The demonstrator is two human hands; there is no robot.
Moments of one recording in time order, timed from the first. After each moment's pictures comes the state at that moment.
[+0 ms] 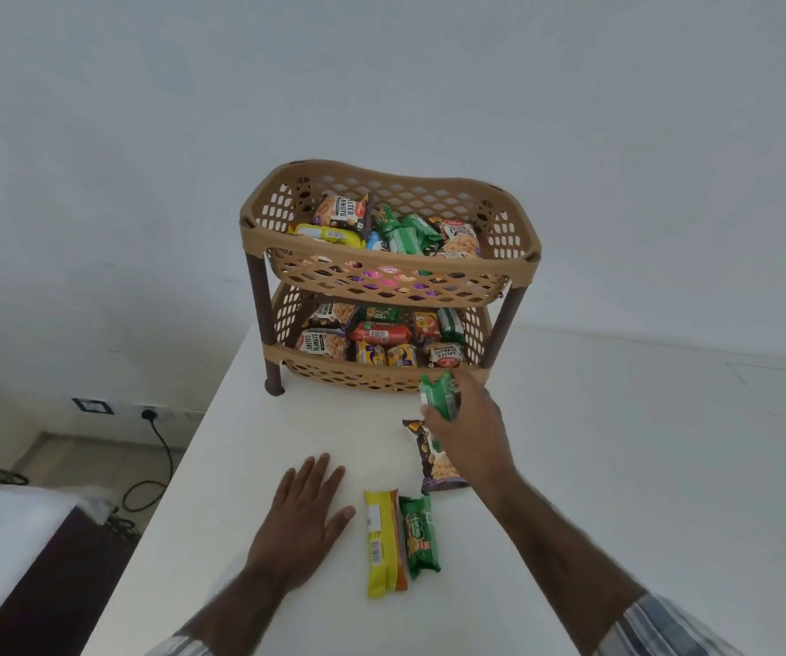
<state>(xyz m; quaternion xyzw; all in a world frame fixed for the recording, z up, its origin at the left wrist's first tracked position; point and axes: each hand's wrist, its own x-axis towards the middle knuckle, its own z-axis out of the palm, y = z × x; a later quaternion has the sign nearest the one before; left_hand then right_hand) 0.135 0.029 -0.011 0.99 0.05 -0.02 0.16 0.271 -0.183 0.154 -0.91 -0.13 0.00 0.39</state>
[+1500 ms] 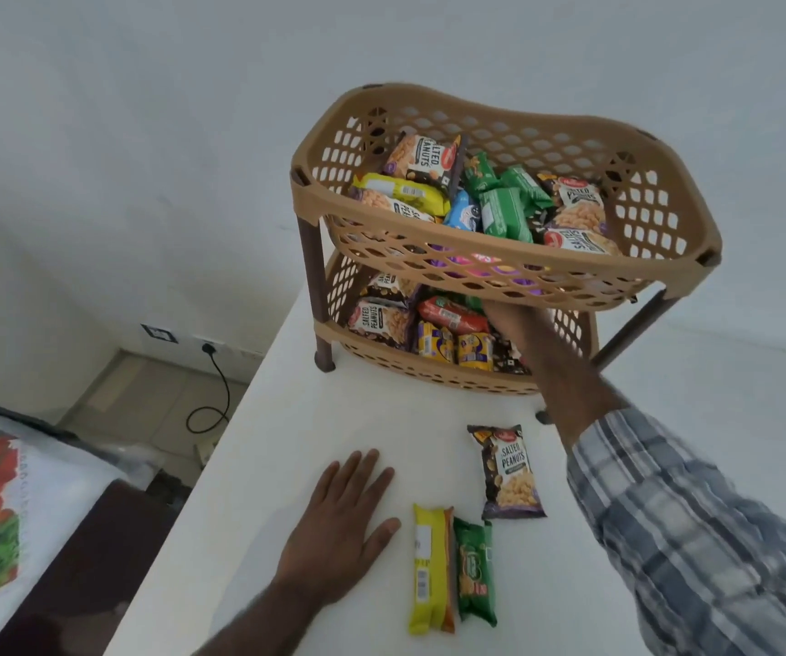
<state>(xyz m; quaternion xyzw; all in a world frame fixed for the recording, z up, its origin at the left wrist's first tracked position) 0.140 0.034 -0.006 0.99 0.05 -0.02 0.15 0.480 -0.071 0.135 -0.93 -0.18 0.09 0.30</state>
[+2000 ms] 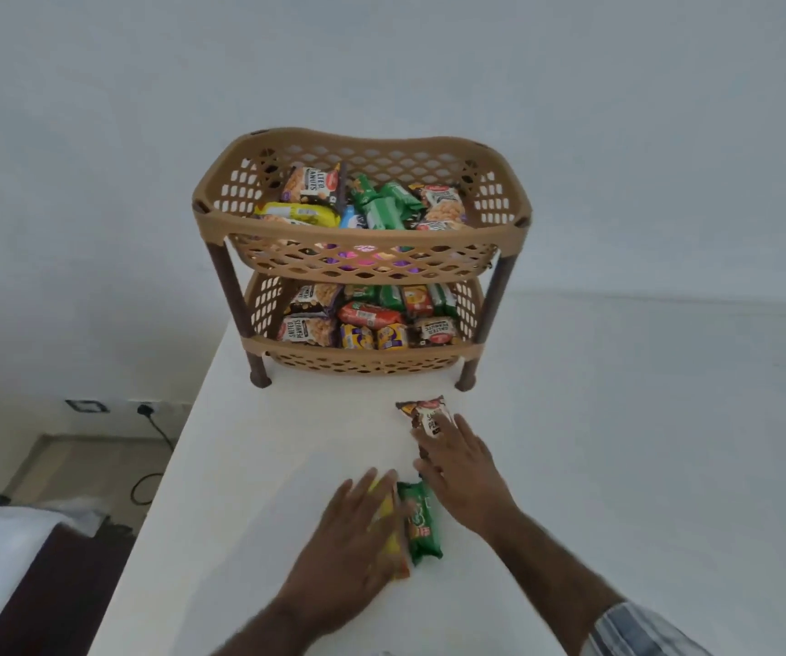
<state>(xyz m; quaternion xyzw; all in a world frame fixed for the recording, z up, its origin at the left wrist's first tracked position) 0.118 -0.030 0.022 0.98 -0.15 0.03 0.15 0.265 -0.224 0.041 -0.95 -0.26 0.11 0.15</state>
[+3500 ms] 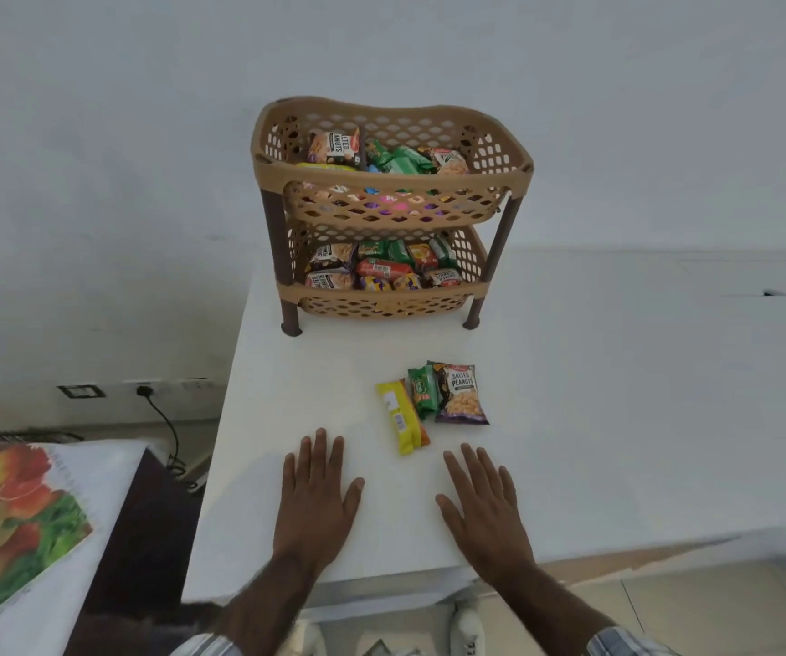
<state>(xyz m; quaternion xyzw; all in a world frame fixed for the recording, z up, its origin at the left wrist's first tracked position) 0.028 0.051 -0.029 0.99 0.06 0.01 0.14 0.059 -0.220 -0.015 -0.98 -0.17 0.01 0.10</state>
